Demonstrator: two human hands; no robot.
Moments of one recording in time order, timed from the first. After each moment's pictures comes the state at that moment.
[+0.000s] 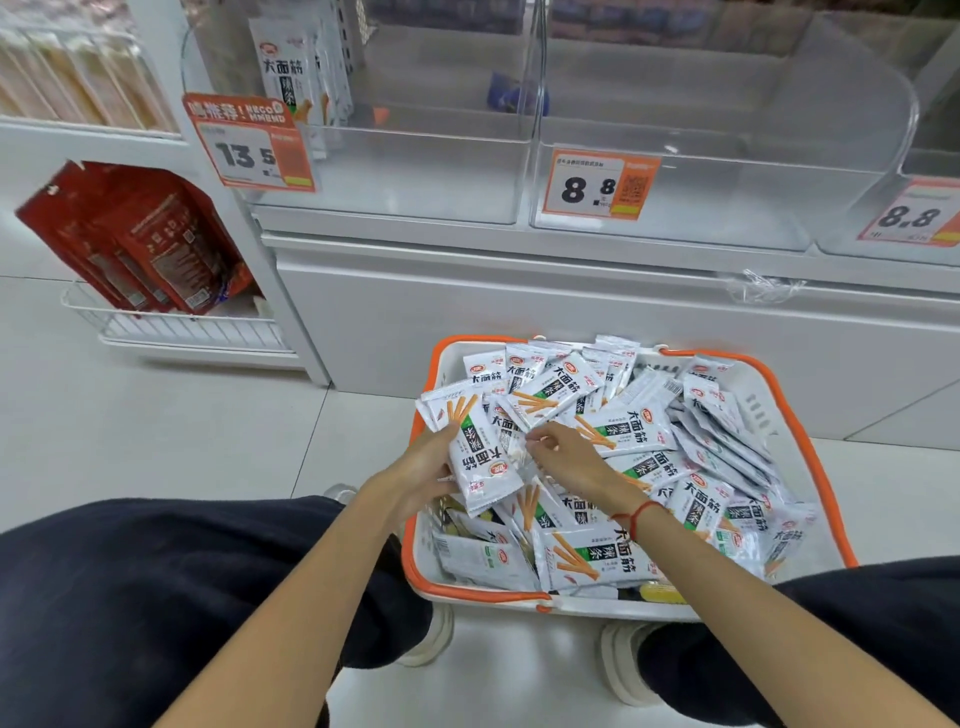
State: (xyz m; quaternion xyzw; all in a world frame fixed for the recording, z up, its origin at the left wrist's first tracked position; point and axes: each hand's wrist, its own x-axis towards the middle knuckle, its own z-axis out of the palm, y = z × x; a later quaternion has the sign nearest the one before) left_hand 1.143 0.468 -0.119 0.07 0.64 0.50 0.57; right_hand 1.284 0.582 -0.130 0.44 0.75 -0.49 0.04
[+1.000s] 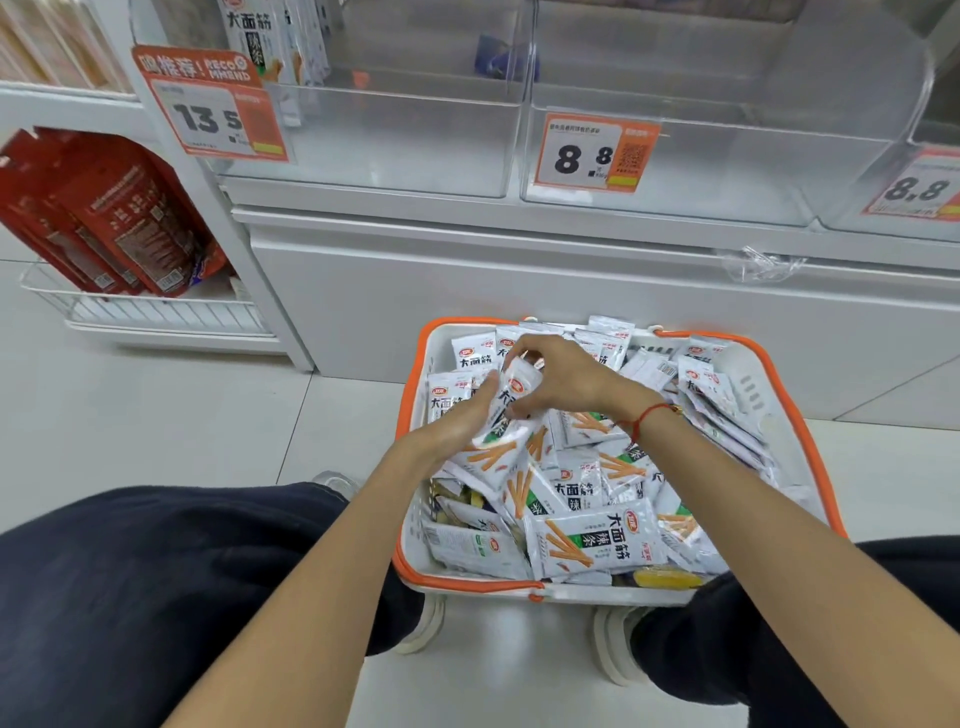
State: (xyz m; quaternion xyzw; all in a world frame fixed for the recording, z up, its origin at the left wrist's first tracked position) left_hand 1.154 0.512 -0.118 0.25 0.70 0.34 0.57; right_hand 1.254 0.634 -0.089 0.30 0.88 -0.37 0.01
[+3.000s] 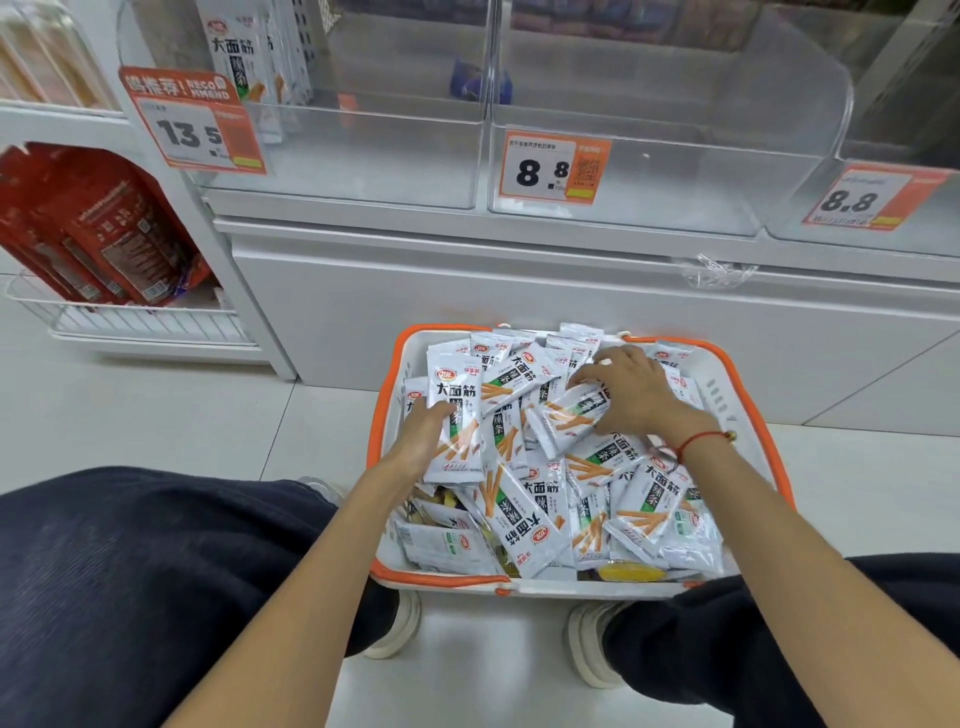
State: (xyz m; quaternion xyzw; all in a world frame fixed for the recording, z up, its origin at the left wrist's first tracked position) left_hand 1.165 0.494 -0.131 0.17 0.71 0.48 0.48; right_hand 1.341 0.664 -0.086 0.38 0.91 -0.09 0.12
